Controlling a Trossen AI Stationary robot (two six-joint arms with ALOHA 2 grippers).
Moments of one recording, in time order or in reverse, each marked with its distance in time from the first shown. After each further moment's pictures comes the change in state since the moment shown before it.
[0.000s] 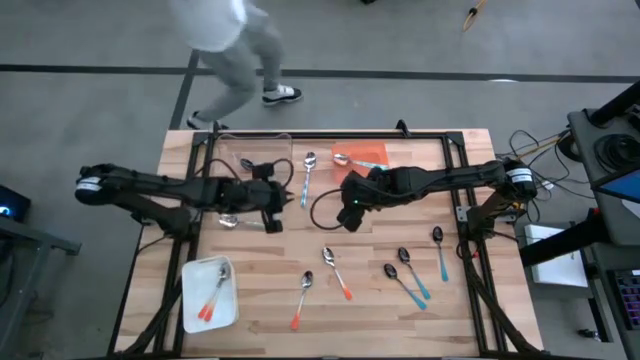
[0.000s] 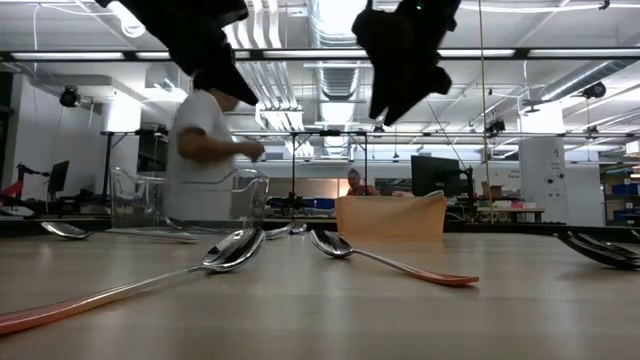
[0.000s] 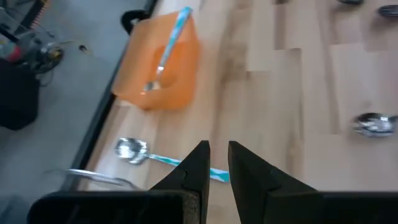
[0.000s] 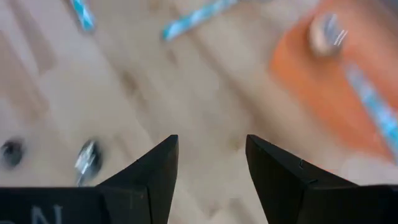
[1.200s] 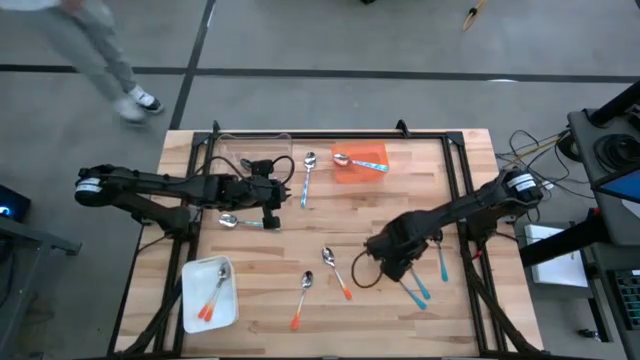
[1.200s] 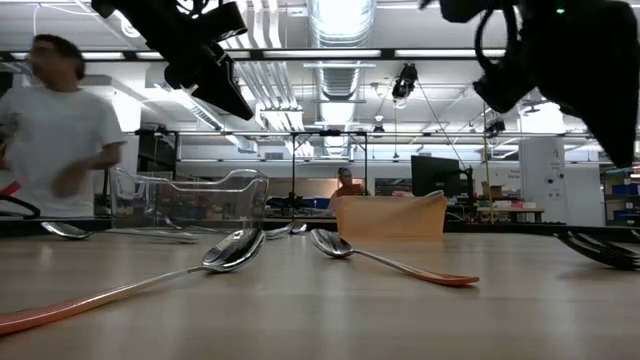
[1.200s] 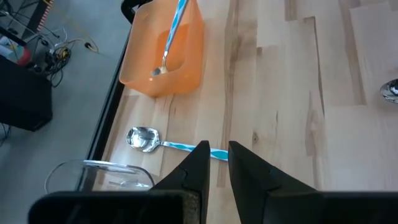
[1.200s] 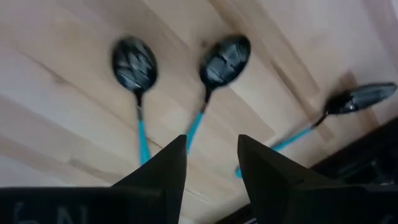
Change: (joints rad) left arm 0.043 0.000 -0.035 -0.006 -0.002 0.095; right arm 0.303 0.001 -0.242 -0.362 -0.434 0.480
